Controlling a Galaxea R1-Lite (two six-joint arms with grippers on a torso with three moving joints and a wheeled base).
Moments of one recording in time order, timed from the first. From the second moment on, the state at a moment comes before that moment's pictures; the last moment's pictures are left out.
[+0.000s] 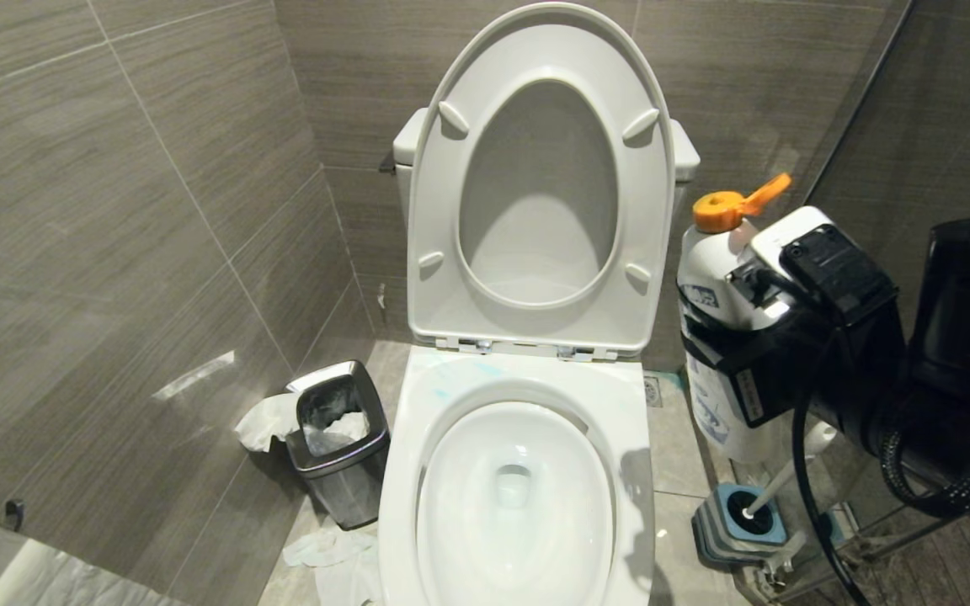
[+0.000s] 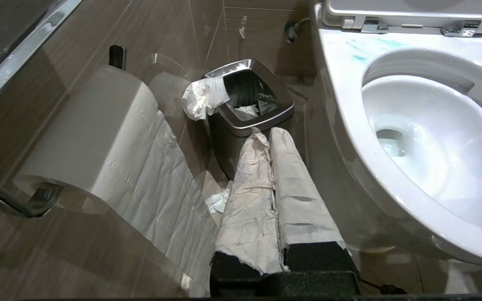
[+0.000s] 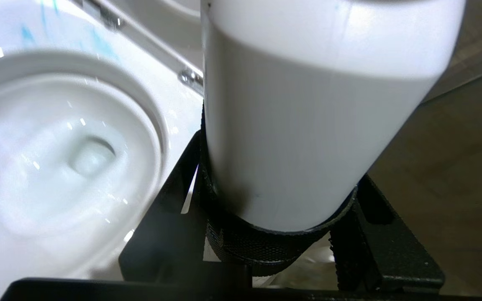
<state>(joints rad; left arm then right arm) 0.00 0.00 0.00 0.01 0.00 0.00 0.70 1.46 -0.83 -0.40 -0.57 -0.35</state>
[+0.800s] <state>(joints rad) 0.00 0.00 0.00 0.01 0.00 0.00 0.70 1.64 -1.00 -0.36 -0.66 -0.99</state>
